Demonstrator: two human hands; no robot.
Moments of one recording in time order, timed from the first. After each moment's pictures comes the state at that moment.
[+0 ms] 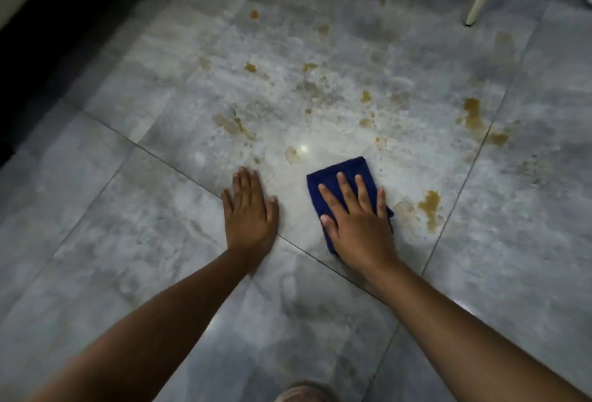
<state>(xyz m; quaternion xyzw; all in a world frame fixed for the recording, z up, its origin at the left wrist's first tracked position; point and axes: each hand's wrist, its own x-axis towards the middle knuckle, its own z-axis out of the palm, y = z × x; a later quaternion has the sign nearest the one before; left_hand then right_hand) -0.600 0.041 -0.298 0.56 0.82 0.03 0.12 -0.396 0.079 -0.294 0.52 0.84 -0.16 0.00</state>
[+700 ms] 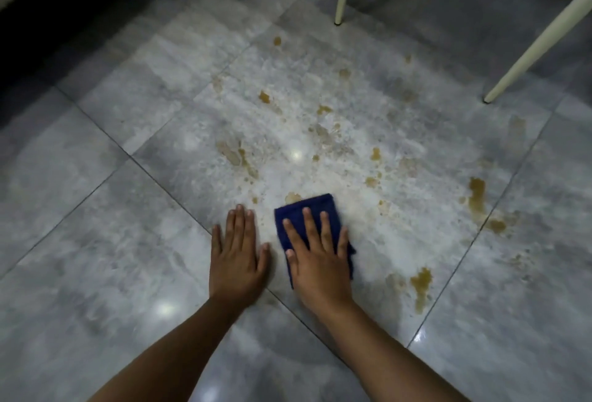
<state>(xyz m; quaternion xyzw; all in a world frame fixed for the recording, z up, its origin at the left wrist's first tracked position) -0.599 0.043 -0.291 0.55 0.82 0.02 0.14 -0.452 0.109 -0.281 0.48 0.86 -0.19 0.03</state>
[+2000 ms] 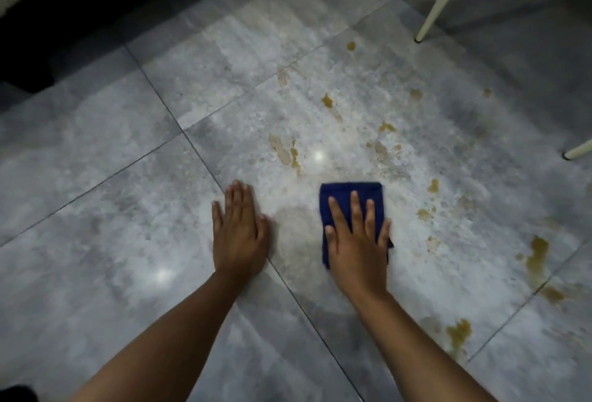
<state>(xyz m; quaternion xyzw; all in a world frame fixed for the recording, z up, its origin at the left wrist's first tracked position) -0.655 0.056 -0.296 0.41 0.90 0.10 0.11 -0.478 0.158 -0.290 0.47 0.86 -0.16 0.02</state>
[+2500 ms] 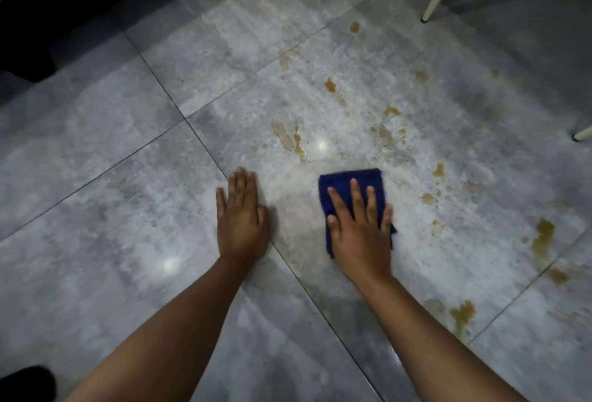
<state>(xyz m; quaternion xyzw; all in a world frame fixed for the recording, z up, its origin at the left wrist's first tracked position) -0.661 0.053 -0.296 0.42 0.89 0.13 0.11 -0.476 0.158 -0.293 0.45 0.88 -0.16 0.02</state>
